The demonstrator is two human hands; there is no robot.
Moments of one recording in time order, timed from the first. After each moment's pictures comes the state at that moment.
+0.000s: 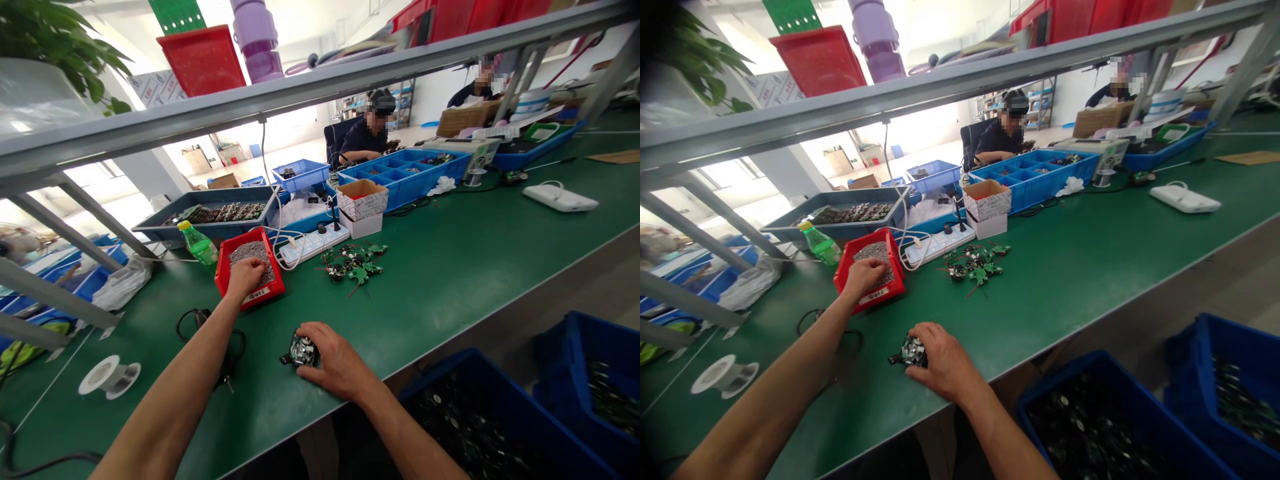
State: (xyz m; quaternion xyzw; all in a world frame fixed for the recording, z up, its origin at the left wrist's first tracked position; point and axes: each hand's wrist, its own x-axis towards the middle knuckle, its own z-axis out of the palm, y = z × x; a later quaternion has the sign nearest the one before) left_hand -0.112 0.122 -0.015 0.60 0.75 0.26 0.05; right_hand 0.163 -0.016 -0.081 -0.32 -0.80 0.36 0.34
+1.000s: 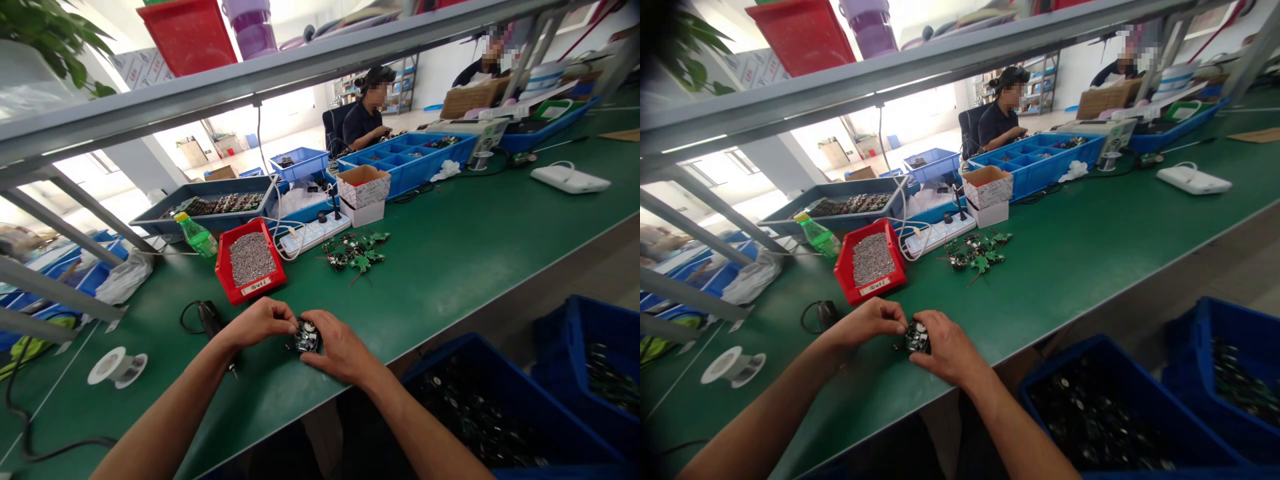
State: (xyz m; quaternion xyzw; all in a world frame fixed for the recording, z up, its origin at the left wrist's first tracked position) left_hand -0.050 0.001 0.002 0.65 0.53 0.16 0.52; right_hand 0.160 -0.015 -0.084 -0.33 -0.81 0.35 0.34
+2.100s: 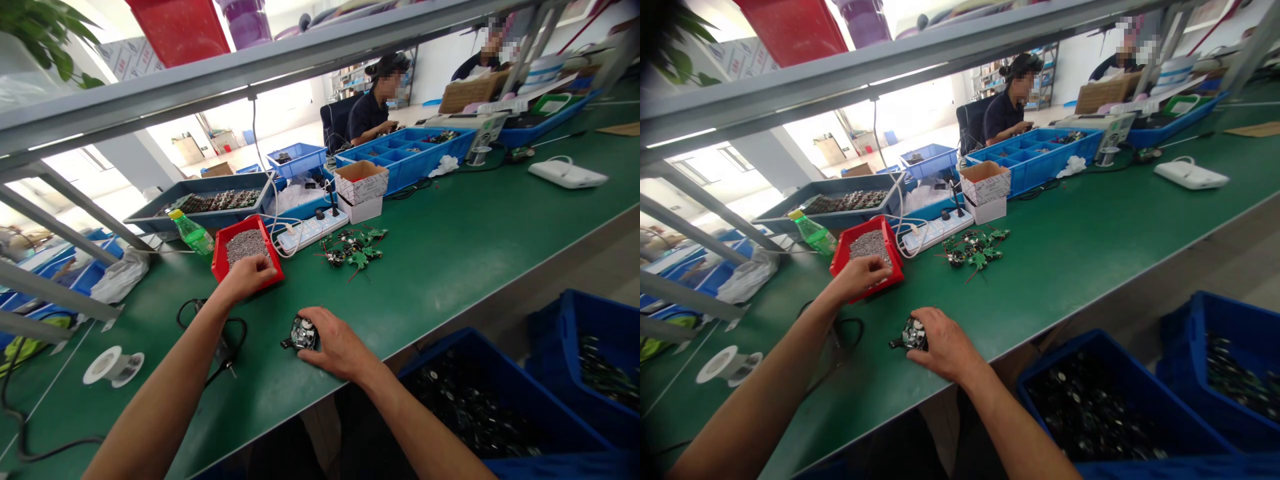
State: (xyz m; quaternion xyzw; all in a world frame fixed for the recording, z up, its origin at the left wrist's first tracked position) left_hand -0.079 0.068 0.017 0.70 0.70 0.12 0.13; right_hand 0.160 -0.015 -0.084 -0.33 -0.81 0.35 0.34
